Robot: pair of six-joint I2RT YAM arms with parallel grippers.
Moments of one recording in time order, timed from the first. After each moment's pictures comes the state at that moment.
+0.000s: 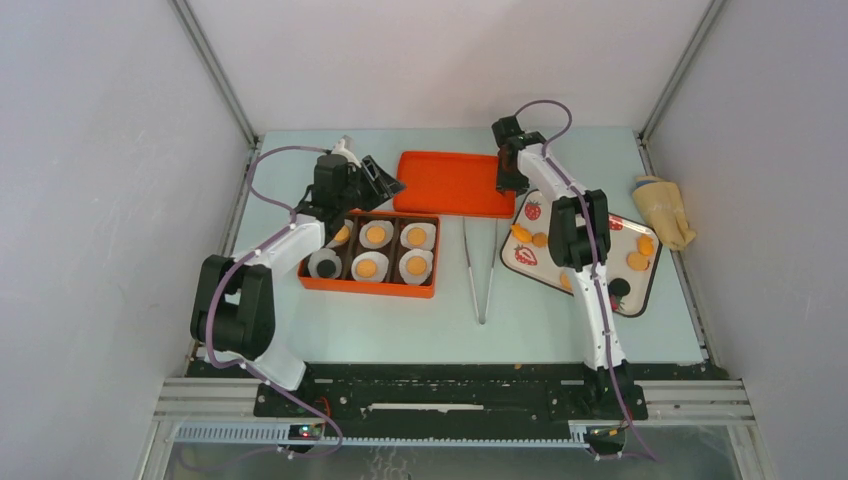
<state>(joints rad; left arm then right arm) -0.26 1.58 1.04 0.12 0.28 -0.77 0.28 2.51 2.28 -0.91 0.26 0.38</state>
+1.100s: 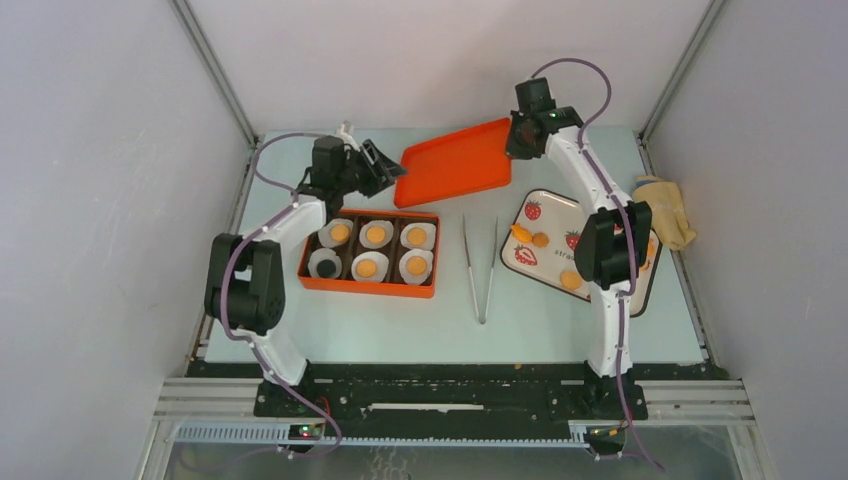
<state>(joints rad) -0.21 1.71 1.17 0.08 0.39 -0.78 0.27 2.19 2.16 -0.83 0.11 0.42</state>
